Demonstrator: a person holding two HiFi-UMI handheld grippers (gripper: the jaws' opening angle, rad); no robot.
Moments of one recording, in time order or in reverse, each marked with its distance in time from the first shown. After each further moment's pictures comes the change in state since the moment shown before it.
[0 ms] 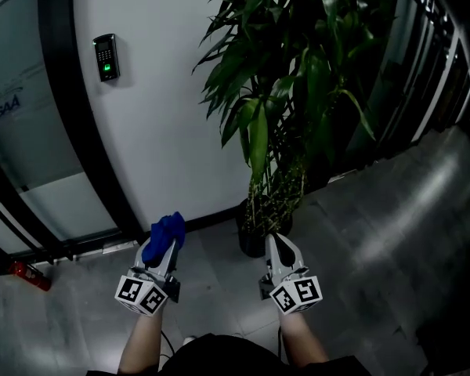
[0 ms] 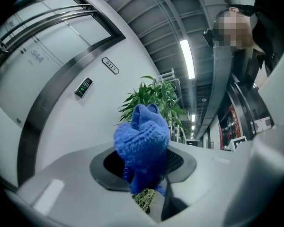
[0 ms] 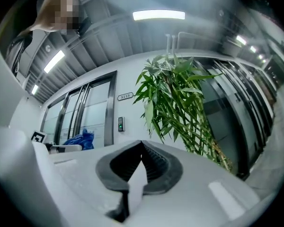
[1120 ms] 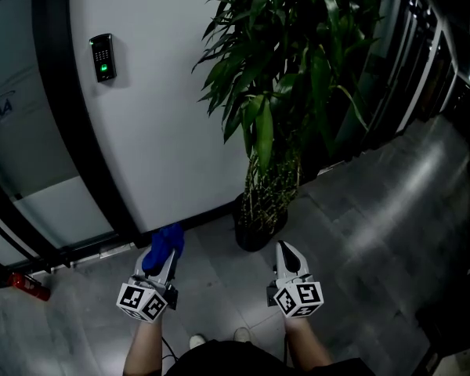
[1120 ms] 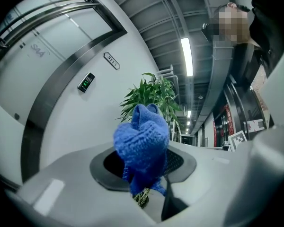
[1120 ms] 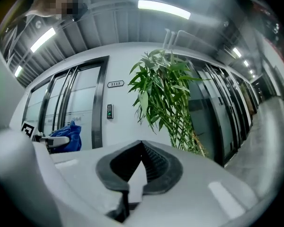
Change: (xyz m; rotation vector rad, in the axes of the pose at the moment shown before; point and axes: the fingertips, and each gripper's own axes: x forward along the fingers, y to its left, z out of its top) left arm -0.047 0.030 -0.015 -0.004 0.070 -0.062; right arm -0.040 0.018 -0.028 -0.067 0.125 -0.222
